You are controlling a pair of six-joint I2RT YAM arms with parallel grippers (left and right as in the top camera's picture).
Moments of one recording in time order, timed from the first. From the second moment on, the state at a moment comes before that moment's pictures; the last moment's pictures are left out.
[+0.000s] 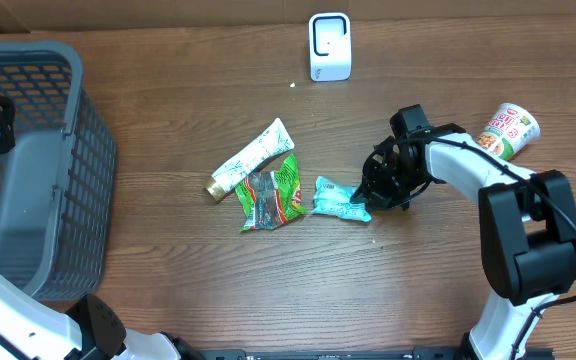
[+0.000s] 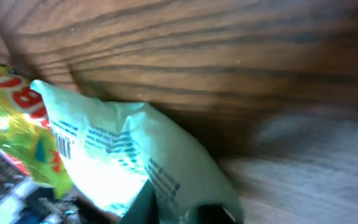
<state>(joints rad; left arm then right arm) 0.72 1.68 2.51 -1.62 0.33 0.35 0.26 1.97 1.19 -0.75 -0.62 0.53</state>
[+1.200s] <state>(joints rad) 0.72 1.68 2.51 -1.62 0.33 0.35 0.16 1.77 1.69 -1.21 -0.54 -0.11</state>
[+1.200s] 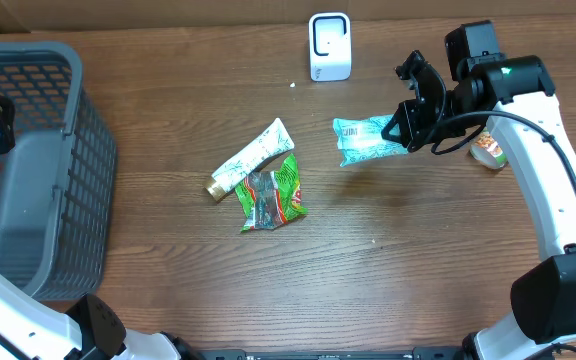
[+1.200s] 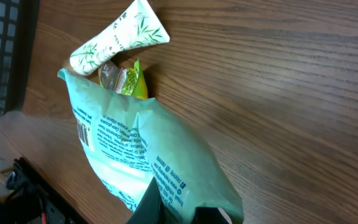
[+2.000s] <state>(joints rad) 0.72 1.68 2.51 -1.62 0.33 0.35 0.47 1.81 1.81 -0.56 0.42 -0.21</state>
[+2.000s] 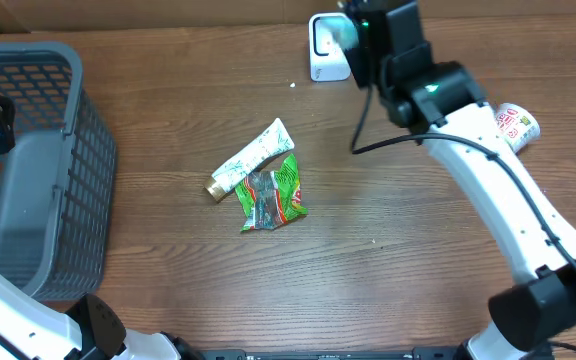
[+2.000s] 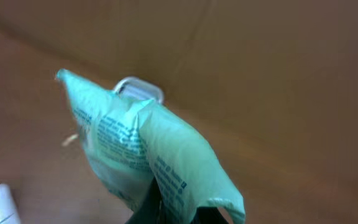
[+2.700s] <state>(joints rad) 0.72 1.68 2.51 -1.62 0.33 0.35 0.47 2.23 1.81 0.19 0.61 -1.11</state>
